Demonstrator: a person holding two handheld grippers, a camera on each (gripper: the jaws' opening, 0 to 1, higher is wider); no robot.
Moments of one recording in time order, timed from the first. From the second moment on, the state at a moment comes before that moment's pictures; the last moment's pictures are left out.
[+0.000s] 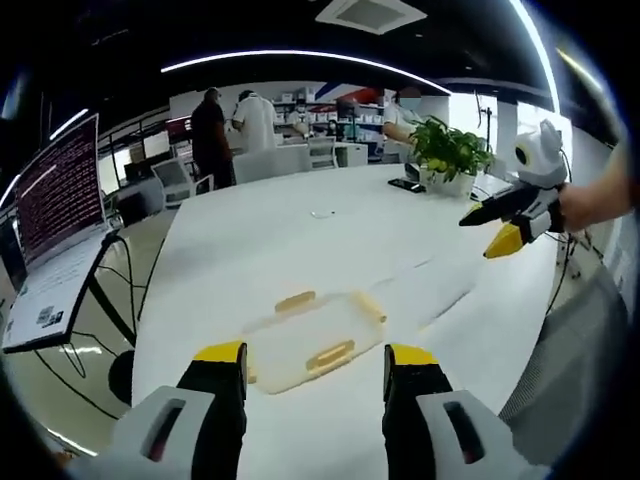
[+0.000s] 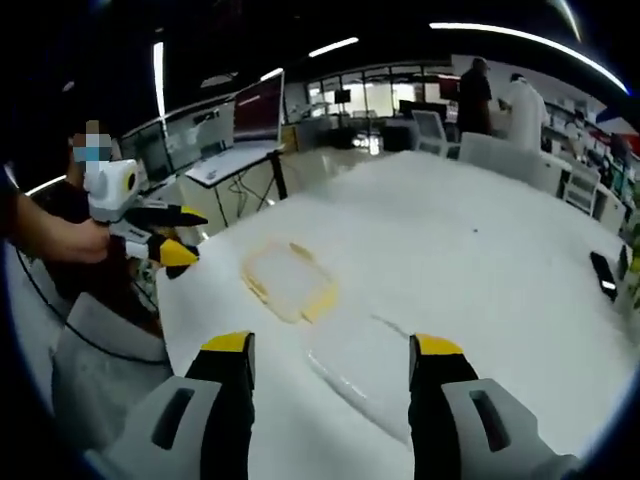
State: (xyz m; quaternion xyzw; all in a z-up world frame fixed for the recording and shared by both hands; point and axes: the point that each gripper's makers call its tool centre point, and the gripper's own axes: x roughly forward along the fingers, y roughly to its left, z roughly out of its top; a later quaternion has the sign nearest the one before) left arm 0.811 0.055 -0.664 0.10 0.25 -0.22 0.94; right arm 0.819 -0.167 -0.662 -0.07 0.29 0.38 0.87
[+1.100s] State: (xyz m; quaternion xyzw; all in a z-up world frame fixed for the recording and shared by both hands) left arm 0.861 0.058 -0.687 0.27 0.26 -0.43 0.82; right arm 0.864 -0.078 -0.697 -0.24 0.29 0.56 0.74
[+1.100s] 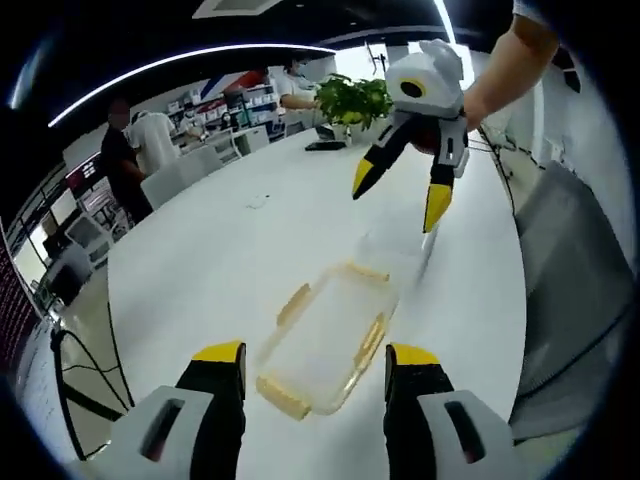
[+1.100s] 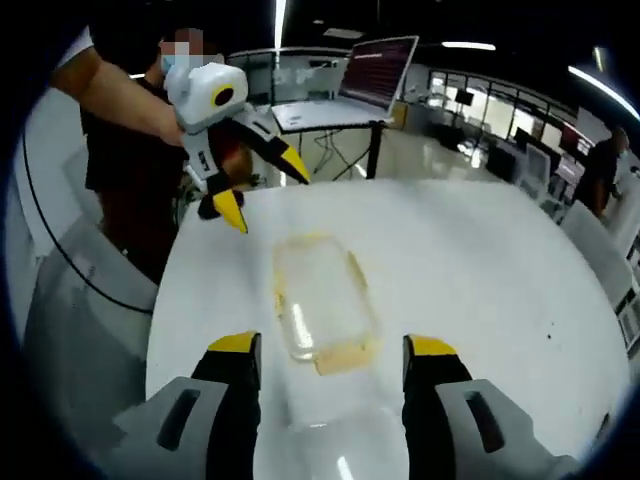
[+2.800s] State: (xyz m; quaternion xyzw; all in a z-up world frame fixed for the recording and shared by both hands) left arm 0.893 0.094 -0.783 0.37 0.35 -0.60 0.62; right arm 0.887 -0.067 -0.788 -0.36 0.37 0.61 0.61
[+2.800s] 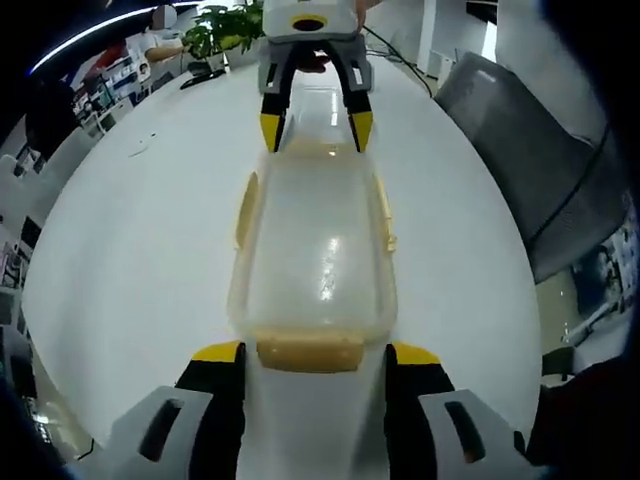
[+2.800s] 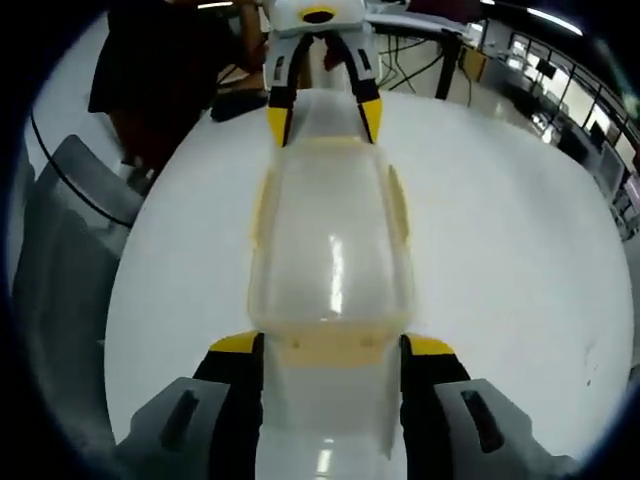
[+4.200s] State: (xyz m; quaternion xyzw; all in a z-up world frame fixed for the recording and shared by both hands) left arm 0.891 0.092 -0.781 0.38 0.36 -0.59 0.61; right arm 0.880 -0.066 -0.780 -0.38 0.38 0.59 0.60
